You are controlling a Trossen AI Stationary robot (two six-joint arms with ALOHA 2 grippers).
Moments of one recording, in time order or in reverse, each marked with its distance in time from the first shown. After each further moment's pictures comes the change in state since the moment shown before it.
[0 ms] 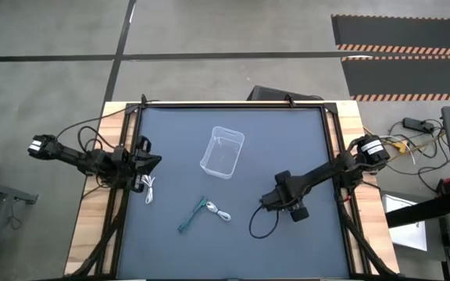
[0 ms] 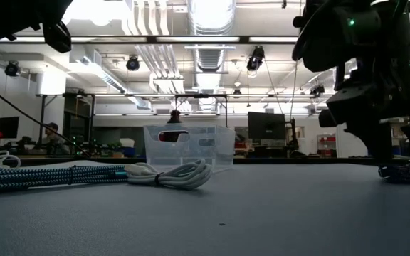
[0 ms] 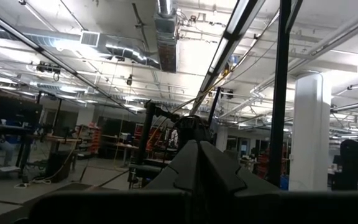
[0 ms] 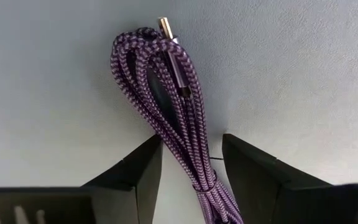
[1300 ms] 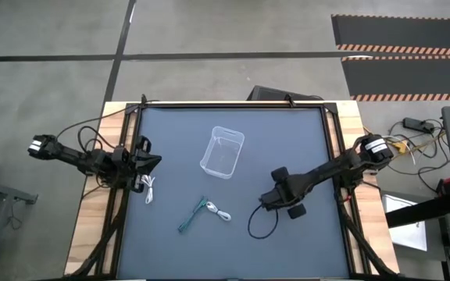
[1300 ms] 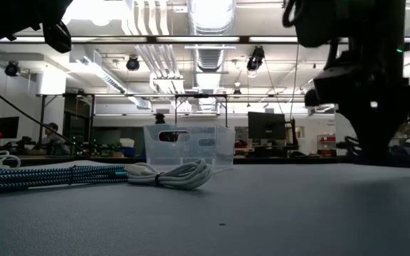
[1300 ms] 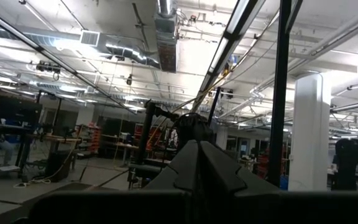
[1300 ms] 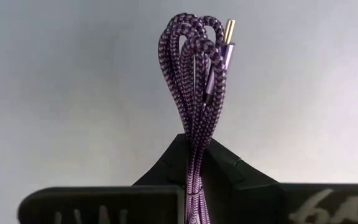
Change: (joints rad) left arm 0.000 0.000 0.000 0.000 0.000 -0.001; right arm -0.002 -0.052 0.061 -0.033 0.136 -0.038
